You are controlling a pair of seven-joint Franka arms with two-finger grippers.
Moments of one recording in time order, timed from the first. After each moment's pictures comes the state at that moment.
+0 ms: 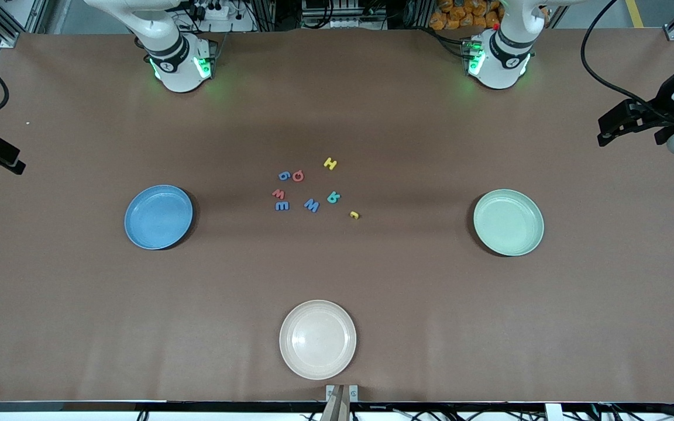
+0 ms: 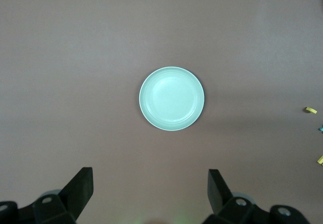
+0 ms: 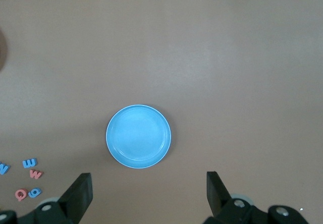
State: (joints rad) left arm -0.06 0.01 -0.05 -1.48 0.03 1.47 -0.10; right arm 0.00 0.02 -0.09 -1.53 -0.03 1.61 0.05
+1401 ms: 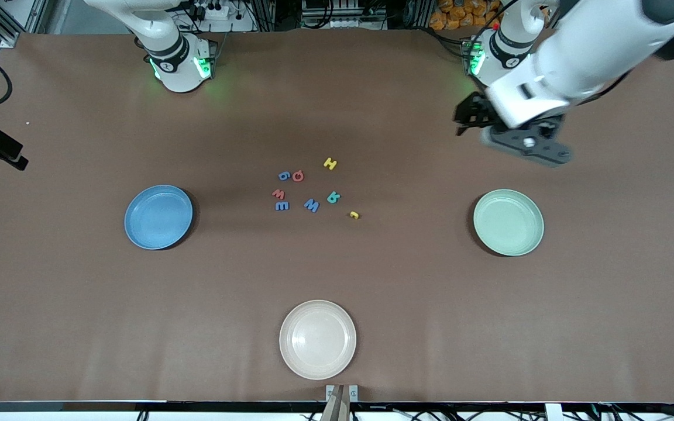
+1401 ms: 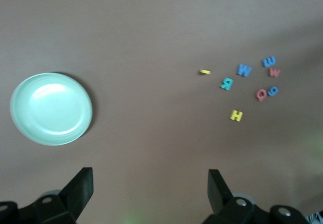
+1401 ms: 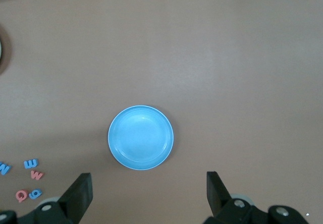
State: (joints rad) left arm -0.13 0.13 -0.35 -1.50 -0.14 1.58 -0.16; right arm 0.01 -0.04 -0.09 -1.62 -0.03 1.66 0.06
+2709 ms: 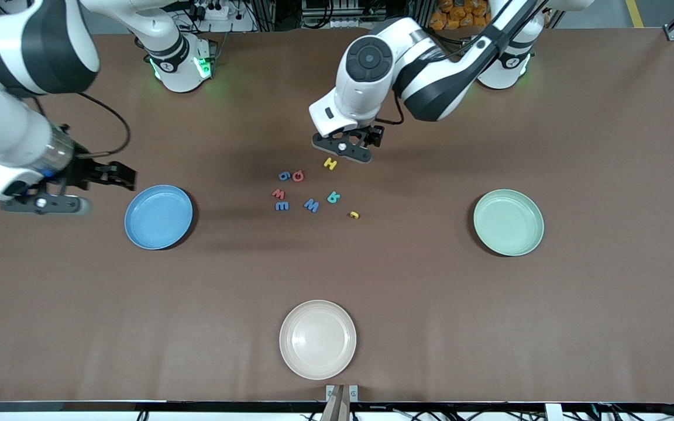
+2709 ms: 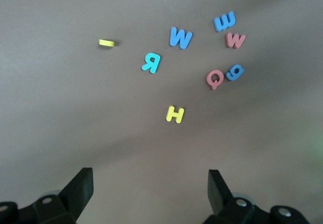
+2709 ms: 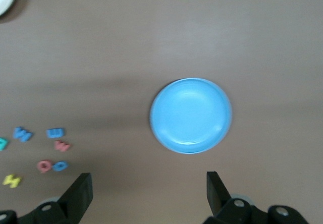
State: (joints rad) left arm -0.34 0.40 -0.61 -1.70 0.04 1.99 -0.57; right arm 0.23 0.13 -0.08 -1.65 0.05 1.68 0.18
